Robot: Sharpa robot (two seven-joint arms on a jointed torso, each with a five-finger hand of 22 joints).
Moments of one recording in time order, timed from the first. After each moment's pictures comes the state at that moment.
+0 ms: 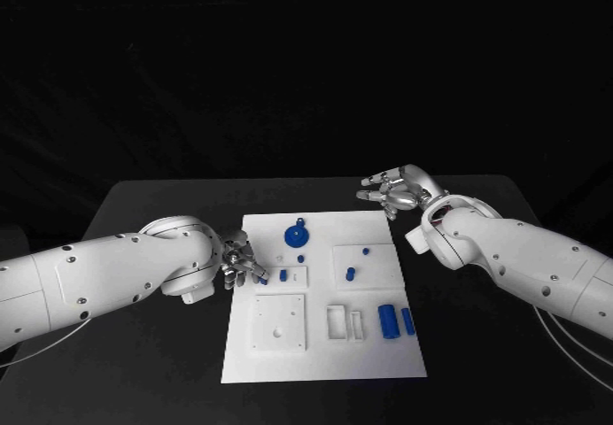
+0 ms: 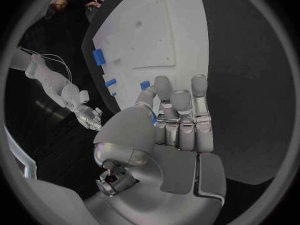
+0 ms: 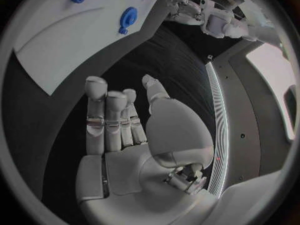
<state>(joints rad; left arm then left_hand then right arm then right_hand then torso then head) 1.36 -0.75 -0.23 1.47 -0.98 0.00 -0.53 1.21 0.16 -0.11 -0.13 0.54 1.25 0.04 0.07 0.71 1.47 -0.08 0.69 0.42 1.37 -0.11 1.12 0.59 0.05 1.27 -0.10 0.42 1.31 1.05 -0.71 0.23 1.24 -0.94 -0.40 0.08 1.26 -0.02 -0.06 -0.08 0.47 0.99 0.12 0.06 0.06 1.16 0.01 0.92 0.92 1.40 -0.06 0.95 0.96 0.08 1.46 -0.08 0.51 1.31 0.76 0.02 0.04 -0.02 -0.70</state>
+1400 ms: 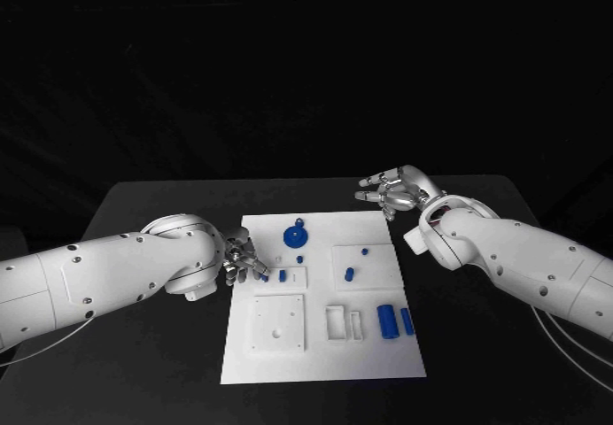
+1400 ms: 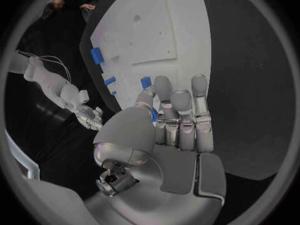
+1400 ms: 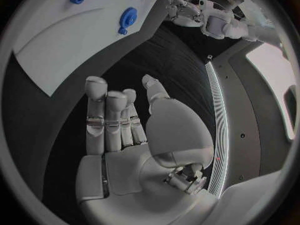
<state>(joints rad) 1.36 -0.72 -0.23 1.45 -1.01 -0.02 -0.53 1.20 0.16 -0.11 -0.13 0.55 1.25 0.03 0.07 0.71 1.48 -0.07 0.69 0.42 1.37 -0.11 1.12 0.59 0.05 1.27 -0.10 0.42 1.31 1.05 -0.71 0.23 1.24 -0.94 -0.40 0.08 1.26 -0.02 -0.06 -0.08 0.47 0.99 0.12 0.06 0.06 1.16 0.01 0.92 0.92 1.40 -0.06 0.95 0.96 0.08 1.46 -0.08 0.51 1.31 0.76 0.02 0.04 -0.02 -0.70</state>
